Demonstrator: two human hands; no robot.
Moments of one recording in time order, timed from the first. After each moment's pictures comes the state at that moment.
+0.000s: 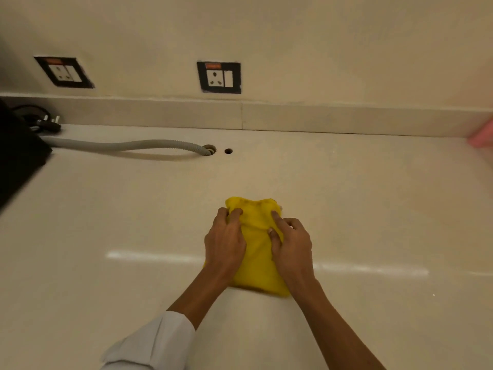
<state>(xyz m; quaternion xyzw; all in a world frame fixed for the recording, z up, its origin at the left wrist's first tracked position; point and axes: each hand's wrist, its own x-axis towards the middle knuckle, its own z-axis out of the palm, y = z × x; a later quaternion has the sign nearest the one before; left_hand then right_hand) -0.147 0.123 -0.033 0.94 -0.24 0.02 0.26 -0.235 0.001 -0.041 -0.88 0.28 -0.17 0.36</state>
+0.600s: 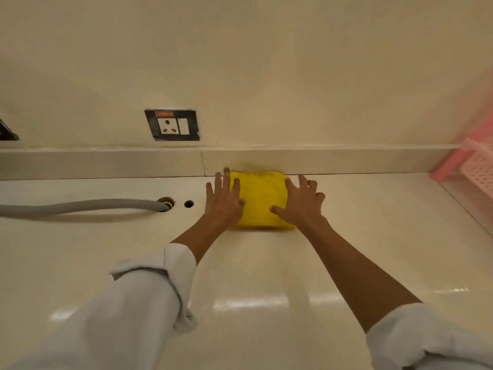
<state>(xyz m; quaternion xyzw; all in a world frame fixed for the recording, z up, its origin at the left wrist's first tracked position) 0.043 -0.062 -0.021 0.92 -0.39 -0.01 0.04 -0.088 -0.209 0.011 -0.94 0.34 0.00 0.06</state>
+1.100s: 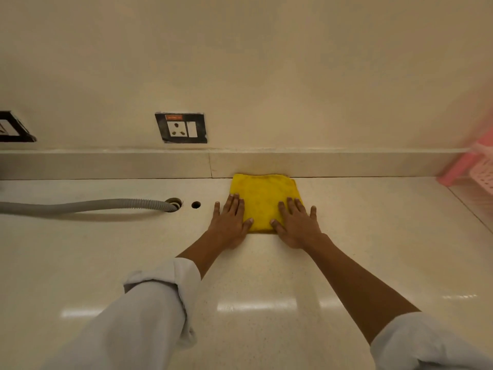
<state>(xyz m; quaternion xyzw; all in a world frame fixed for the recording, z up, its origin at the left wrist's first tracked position) 0.031 -0.038 -0.061 0.89 -0.44 -0.10 0.04 -0.102 -0.204 -0.038 -0.96 0.23 0.10 0.08</state>
